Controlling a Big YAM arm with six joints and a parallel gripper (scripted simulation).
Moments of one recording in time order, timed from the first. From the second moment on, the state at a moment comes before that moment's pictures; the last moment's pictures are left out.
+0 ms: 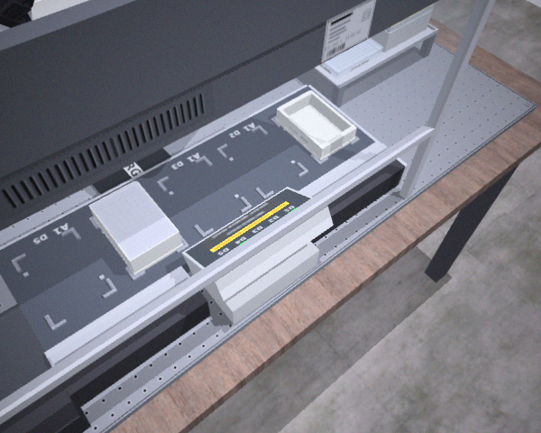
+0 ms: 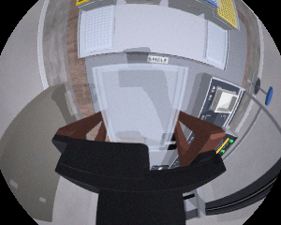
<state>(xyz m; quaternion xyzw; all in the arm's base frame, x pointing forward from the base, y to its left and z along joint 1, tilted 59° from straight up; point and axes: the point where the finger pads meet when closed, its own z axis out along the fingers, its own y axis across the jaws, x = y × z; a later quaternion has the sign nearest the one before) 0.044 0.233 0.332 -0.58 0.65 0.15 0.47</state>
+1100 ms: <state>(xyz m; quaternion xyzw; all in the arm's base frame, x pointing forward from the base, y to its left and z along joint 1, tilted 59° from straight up) 0.031 0.318 0.443 -0.57 0.66 0.16 0.46</state>
